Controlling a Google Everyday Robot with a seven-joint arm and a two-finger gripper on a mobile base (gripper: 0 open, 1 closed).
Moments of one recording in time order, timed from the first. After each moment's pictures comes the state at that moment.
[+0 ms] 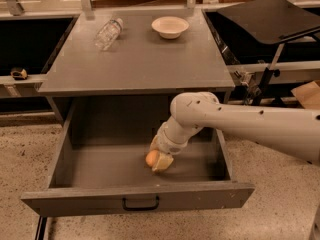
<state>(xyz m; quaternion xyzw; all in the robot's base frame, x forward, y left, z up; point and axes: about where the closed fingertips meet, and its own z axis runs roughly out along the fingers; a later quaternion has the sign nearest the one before) 0.531 0.009 0.610 -0.74 0.64 0.12 0.17</state>
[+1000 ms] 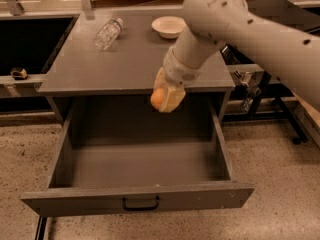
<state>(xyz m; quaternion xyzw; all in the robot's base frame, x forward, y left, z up) 0.582 -0.016 0.824 -0.78 0.60 0.07 0.20</state>
